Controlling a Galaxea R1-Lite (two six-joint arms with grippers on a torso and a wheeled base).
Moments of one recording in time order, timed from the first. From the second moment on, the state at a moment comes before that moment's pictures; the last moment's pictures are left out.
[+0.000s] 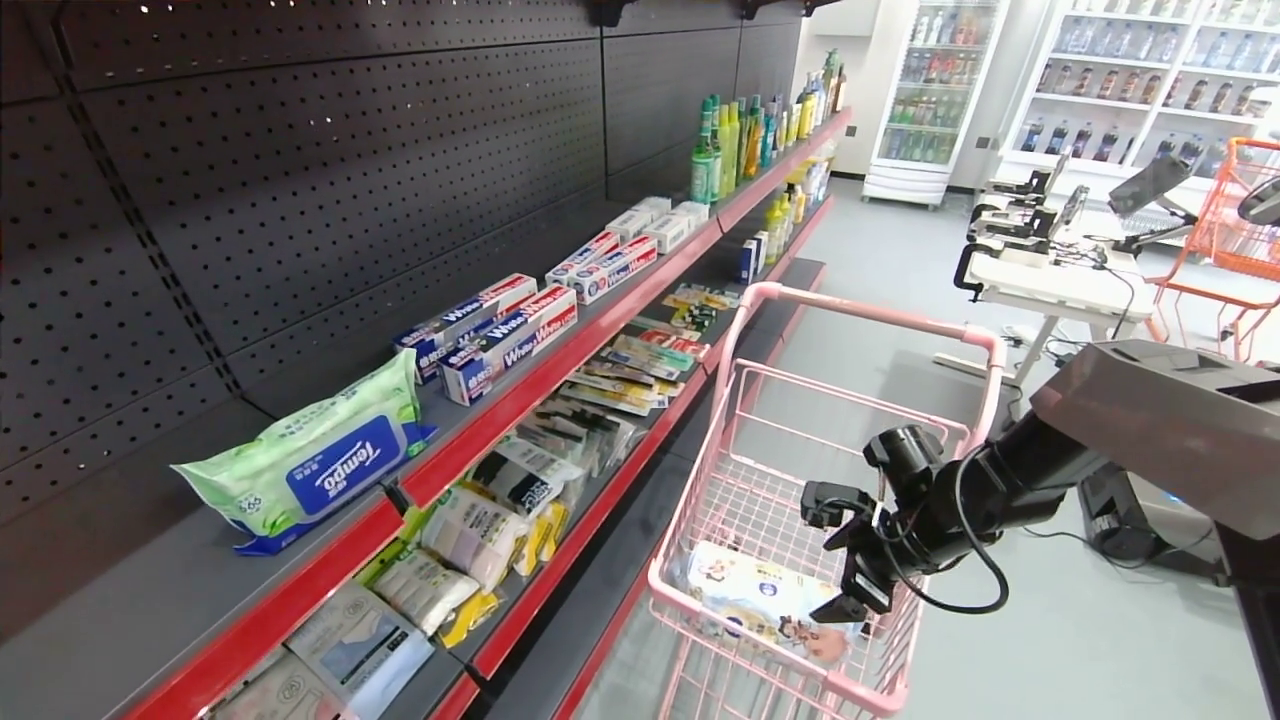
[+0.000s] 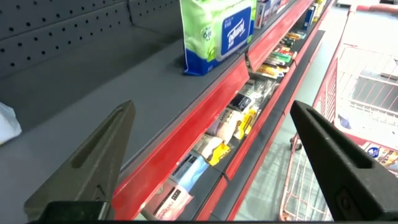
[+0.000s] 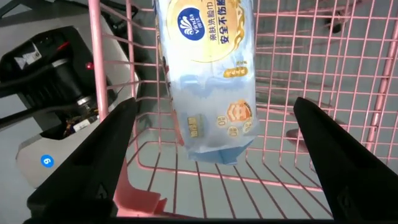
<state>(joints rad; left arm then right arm) 0.00 0.00 0.00 0.00 0.05 0.00 0.17 2.39 -1.10 -0.08 0.36 -0.86</state>
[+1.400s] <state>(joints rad) 0.00 0.00 0.00 0.00 0.05 0.00 0.17 2.48 -1.18 -0.08 0.43 -0.85</state>
